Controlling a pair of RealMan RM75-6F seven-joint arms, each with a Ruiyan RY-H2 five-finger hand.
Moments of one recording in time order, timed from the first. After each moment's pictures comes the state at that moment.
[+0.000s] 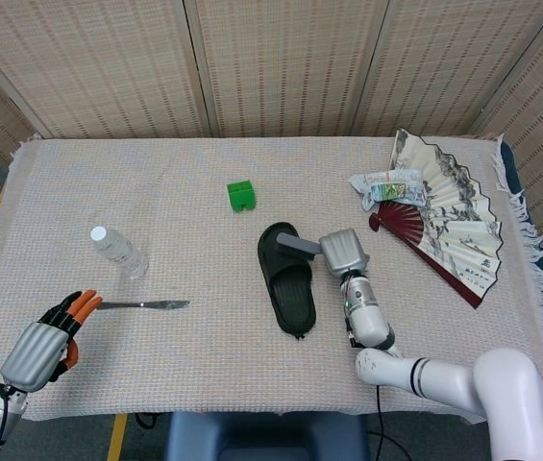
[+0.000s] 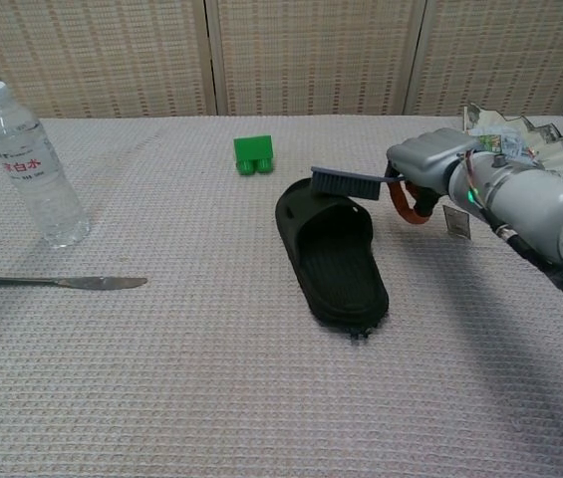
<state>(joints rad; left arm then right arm) -0.23 -1.16 0.07 -1.53 1.71 1.42 -0.05 0.93 -1.72 0.19 -1.23 -0.64 0.99 -0.91</state>
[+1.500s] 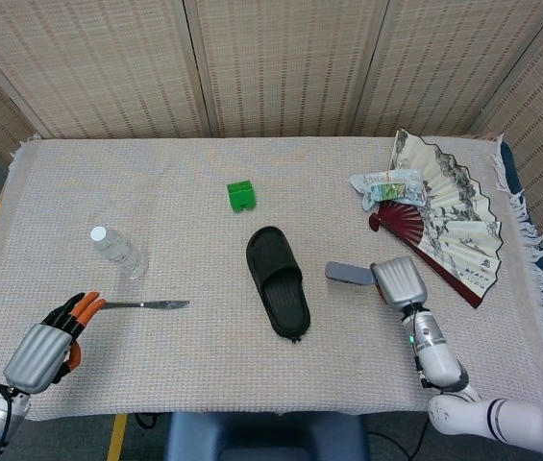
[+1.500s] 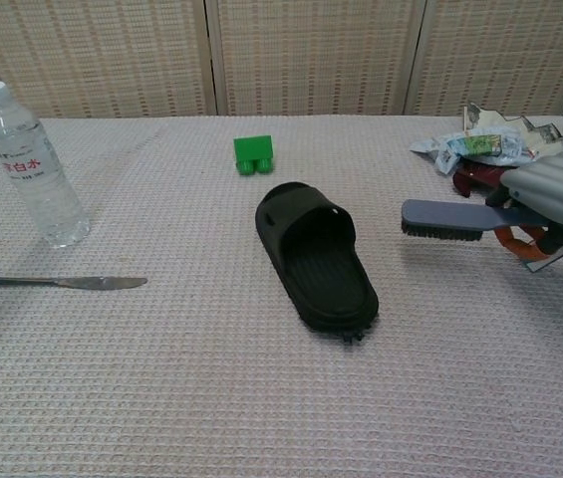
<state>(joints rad) -0.23 -1.16 0.07 -1.53 1.71 1.42 -0.03 0.65 -1.52 -0.03 -1.37 -1.03 1.15 -0.57</state>
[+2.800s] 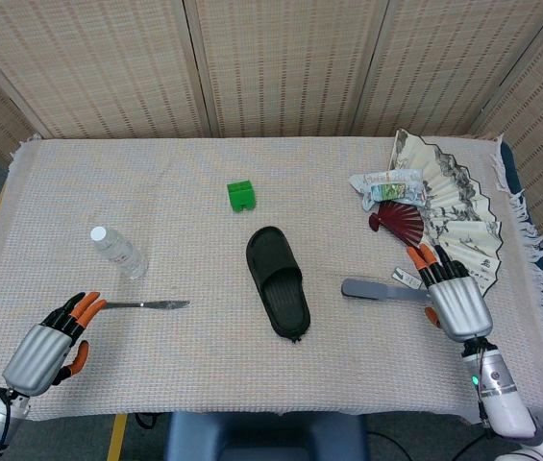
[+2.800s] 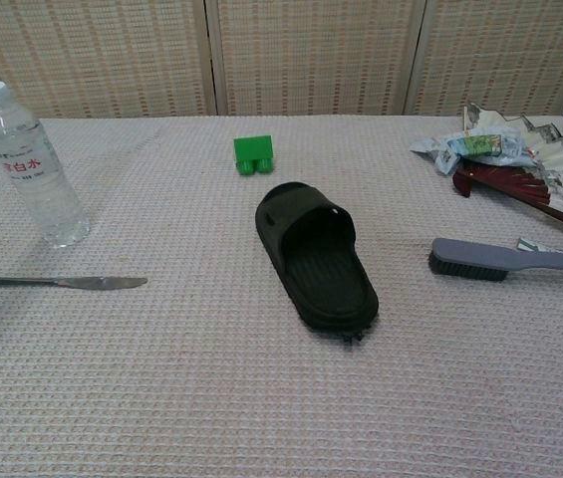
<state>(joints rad) -0.22 -1.18 0.07 -1.51 1.74 1.48 -0.04 0.37 -1.26 -0.08 -1.62 -1.39 1.49 -0.42</state>
